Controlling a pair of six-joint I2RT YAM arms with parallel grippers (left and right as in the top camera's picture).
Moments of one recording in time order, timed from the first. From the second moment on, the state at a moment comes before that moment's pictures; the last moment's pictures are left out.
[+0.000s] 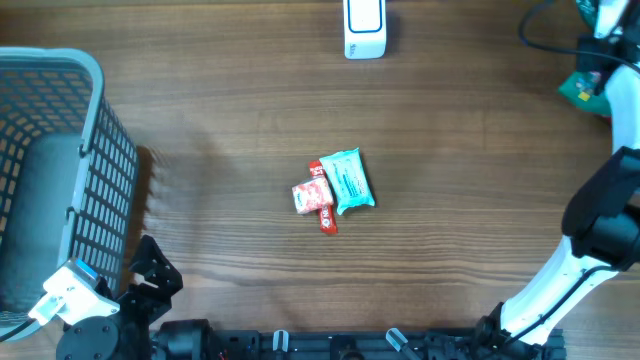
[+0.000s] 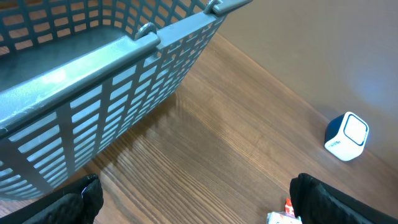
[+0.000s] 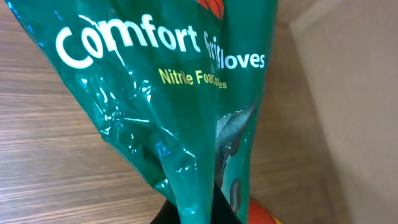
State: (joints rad) left arm 0.05 0.23 0.92 -1.17 -0.26 -0.60; right arm -0.40 2.11 1.78 -0.44 0.13 -0.39
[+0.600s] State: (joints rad) left arm 0.05 0.23 0.92 -1.17 -0.26 -0.60; right arm -0.51 2.05 1.78 -0.44 -0.04 0.04
